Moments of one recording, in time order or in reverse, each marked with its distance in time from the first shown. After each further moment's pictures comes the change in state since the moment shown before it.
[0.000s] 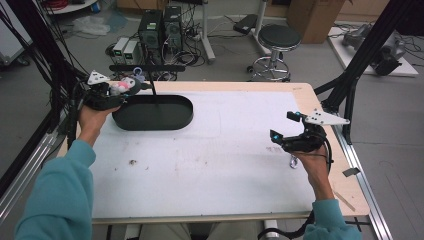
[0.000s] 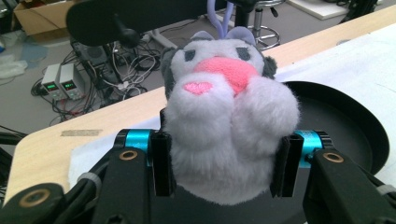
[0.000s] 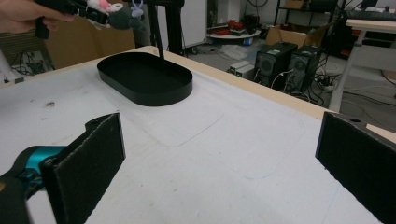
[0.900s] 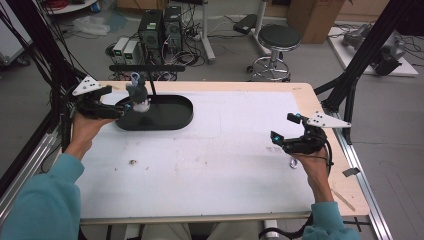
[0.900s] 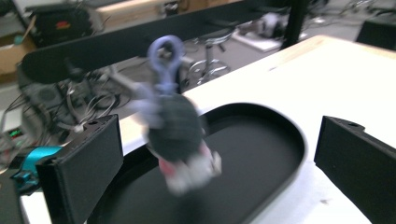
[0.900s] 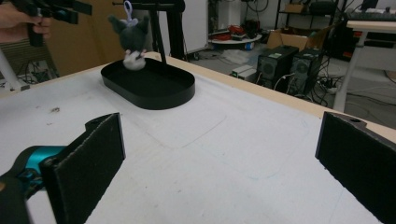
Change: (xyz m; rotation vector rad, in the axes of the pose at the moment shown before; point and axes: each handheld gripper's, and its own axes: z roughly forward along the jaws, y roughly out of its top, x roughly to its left) left arm -0.009 -0.009 -0.035 -0.170 -0.207 0.055; right arm 0.000 -0.007 -0.003 -0.026 0.007 0.022
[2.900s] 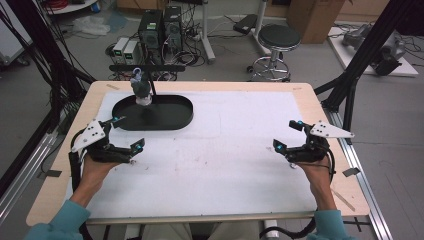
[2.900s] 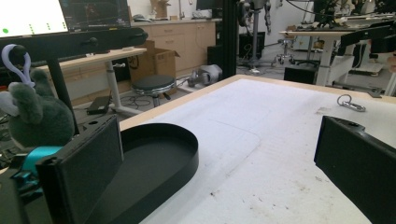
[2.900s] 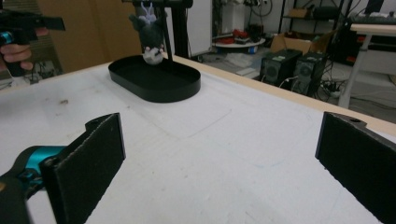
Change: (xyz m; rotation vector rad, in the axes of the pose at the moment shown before) left arm -0.083 -0.063 -0.036 -0.251 -0.188 0.052; right arm 0.005 -0.019 -0.013 -0.020 0.016 -0.005
